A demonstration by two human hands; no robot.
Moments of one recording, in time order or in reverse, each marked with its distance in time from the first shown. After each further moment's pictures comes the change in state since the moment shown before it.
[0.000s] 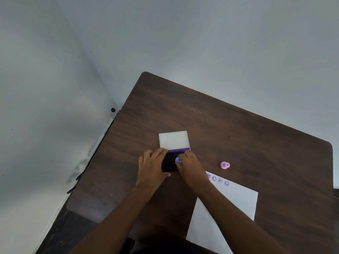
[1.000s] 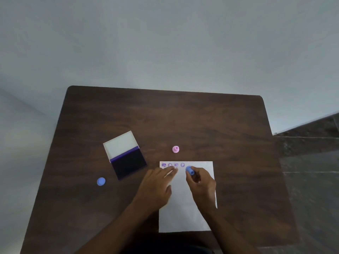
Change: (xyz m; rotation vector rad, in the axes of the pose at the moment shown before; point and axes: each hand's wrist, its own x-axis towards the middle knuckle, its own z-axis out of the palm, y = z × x) left_hand -0.039 0.133 0.043 0.025 -0.273 0.524; right_hand -0.164 0.096 0.028 0.706 0.726 0.684
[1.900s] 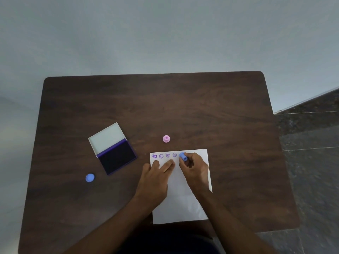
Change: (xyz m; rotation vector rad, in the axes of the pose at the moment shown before) left_hand 0.017 0.021 0.030 0.226 -0.160 -0.054; right_hand 0.031 0.039 0.016 0.003 -0.079 0.083
